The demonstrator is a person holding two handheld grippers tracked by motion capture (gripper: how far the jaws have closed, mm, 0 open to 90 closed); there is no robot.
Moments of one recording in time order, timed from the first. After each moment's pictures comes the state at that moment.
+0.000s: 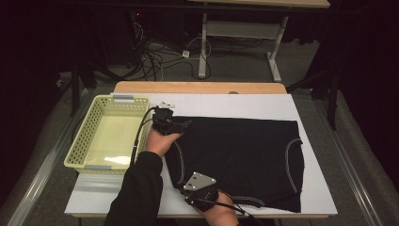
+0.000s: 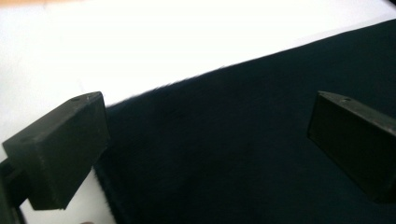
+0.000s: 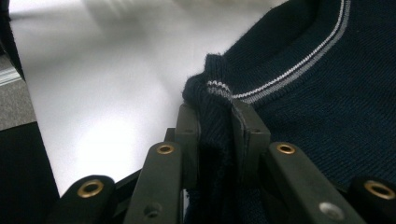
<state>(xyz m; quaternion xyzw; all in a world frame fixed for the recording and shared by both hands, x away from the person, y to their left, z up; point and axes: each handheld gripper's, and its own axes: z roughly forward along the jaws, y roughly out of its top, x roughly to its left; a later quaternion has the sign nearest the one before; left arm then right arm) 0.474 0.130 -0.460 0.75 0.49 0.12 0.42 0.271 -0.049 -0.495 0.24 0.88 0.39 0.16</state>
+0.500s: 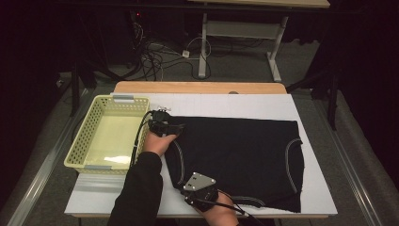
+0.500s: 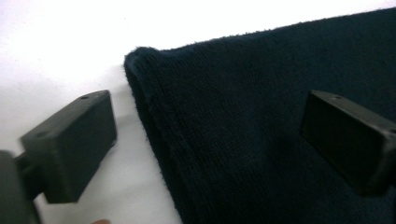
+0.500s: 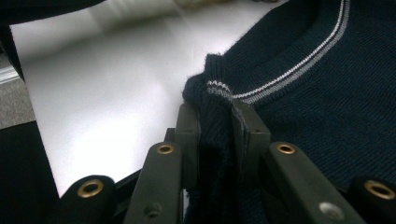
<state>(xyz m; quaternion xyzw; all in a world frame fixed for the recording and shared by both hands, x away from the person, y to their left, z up) 0.488 0.141 -0.488 0.75 0.54 0.11 0.36 0.270 -0.048 -0.495 0.24 0.88 0.39 0.16</state>
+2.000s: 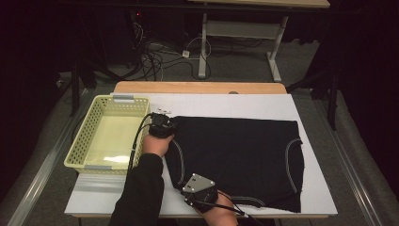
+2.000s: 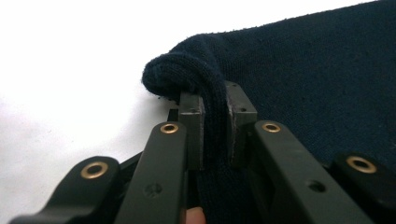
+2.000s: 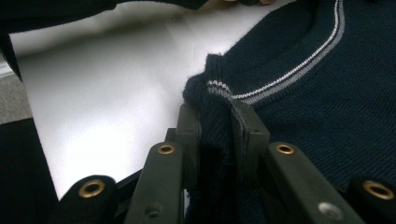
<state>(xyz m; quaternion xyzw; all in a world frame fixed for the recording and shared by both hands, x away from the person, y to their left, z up) 0.474 0.141 -0.489 0.75 0.52 0.14 0.38 0.268 -0.048 -0.495 0.23 0.88 0.39 0.17</state>
